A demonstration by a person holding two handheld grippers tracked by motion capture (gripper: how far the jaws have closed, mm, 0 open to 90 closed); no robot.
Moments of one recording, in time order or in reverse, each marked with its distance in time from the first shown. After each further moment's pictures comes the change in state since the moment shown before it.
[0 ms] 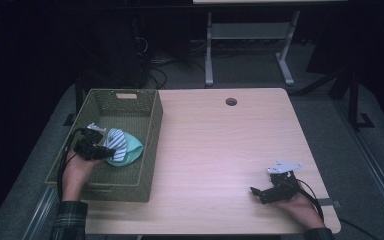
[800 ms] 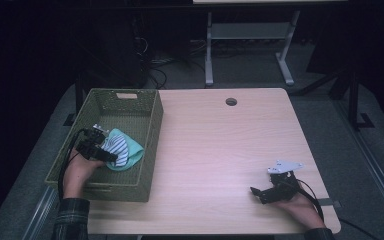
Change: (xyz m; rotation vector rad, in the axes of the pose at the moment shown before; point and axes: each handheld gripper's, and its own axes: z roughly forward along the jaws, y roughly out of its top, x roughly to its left) left arm 0.006 0.002 0.016 0.115 0.048 -0.017; right arm 0.000 0.000 0.000 0.000 0.000 0.000
